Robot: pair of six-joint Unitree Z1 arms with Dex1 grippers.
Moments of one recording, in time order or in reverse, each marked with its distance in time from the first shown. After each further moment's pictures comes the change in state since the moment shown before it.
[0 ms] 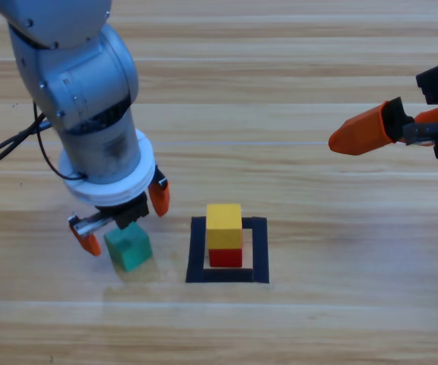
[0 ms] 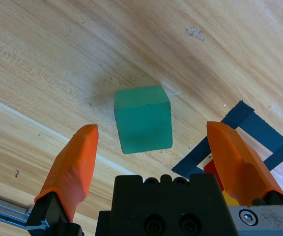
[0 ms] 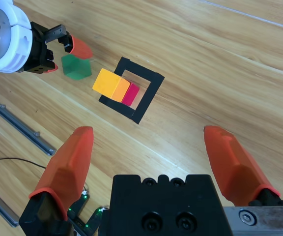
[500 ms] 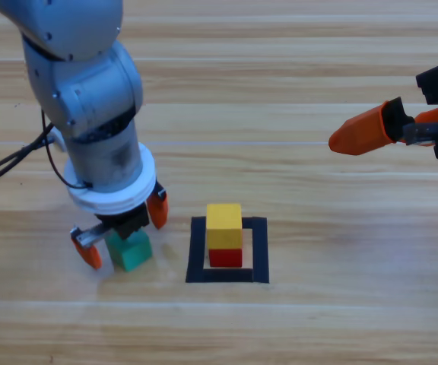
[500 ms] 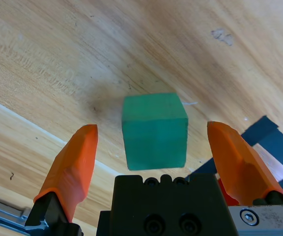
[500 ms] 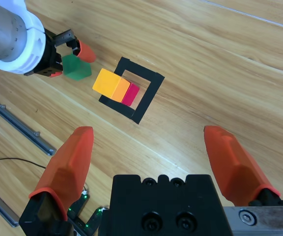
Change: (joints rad) arm 0 0.026 0.052 0.000 0.000 -0.038 -0.028; arm 1 0.000 0.000 0.000 0.000 0.000 0.001
